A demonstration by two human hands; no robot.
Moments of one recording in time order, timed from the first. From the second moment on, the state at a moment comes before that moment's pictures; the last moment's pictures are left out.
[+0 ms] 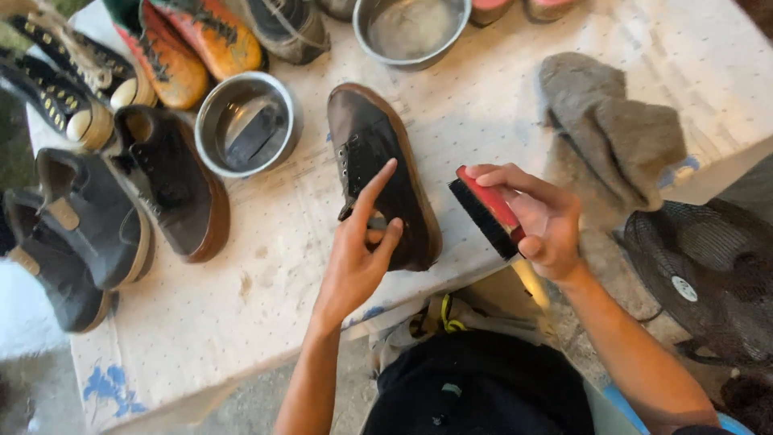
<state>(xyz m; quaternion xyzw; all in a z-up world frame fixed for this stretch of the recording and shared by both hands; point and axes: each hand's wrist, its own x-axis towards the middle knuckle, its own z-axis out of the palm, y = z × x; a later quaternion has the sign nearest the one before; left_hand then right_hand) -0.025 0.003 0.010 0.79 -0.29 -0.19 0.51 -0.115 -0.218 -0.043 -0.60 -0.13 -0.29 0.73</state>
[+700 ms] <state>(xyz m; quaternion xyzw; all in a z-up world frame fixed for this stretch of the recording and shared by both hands) -0.031 0.011 -0.054 0.63 -0.21 -0.17 0.73 -0.097 -0.164 -0.021 -0.85 -0.21 -0.38 0.31</state>
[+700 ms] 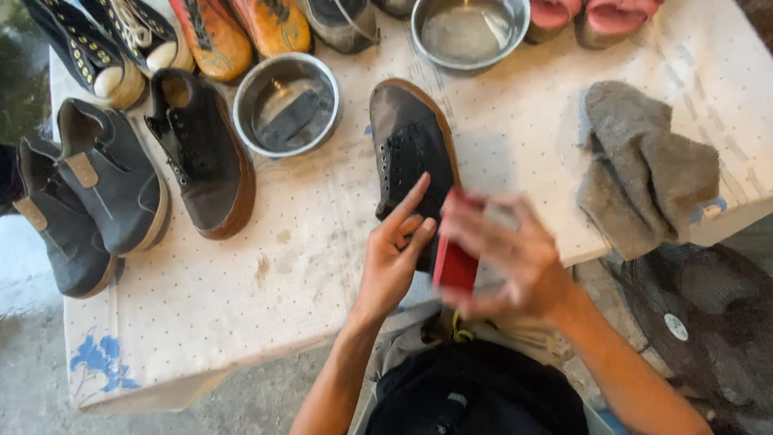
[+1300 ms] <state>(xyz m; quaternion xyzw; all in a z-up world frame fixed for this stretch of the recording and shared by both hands) -0.024 0.011 -0.026 0.64 -0.21 -0.15 0.72 -0.046 -0.193 -0.004 -0.86 -0.30 -0.22 0.35</state>
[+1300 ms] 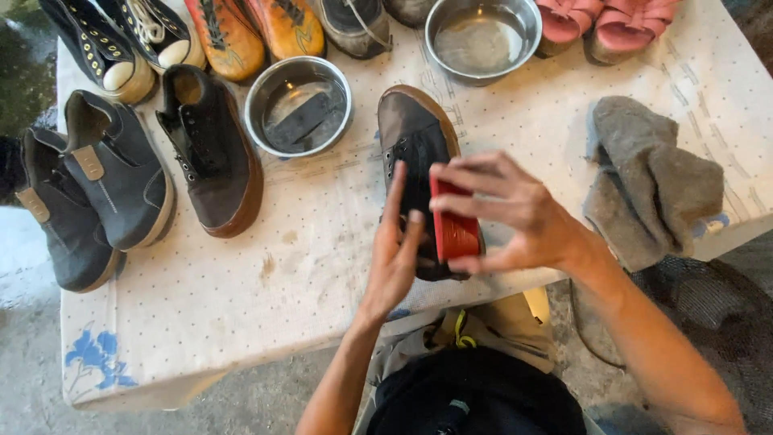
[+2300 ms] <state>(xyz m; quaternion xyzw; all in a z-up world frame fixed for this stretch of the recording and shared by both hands) -0.010 0.020 -0.035 0.58 -0.20 -0.24 0.76 -0.022 -0.266 -0.056 -0.72 -0.07 -0.24 0.65</state>
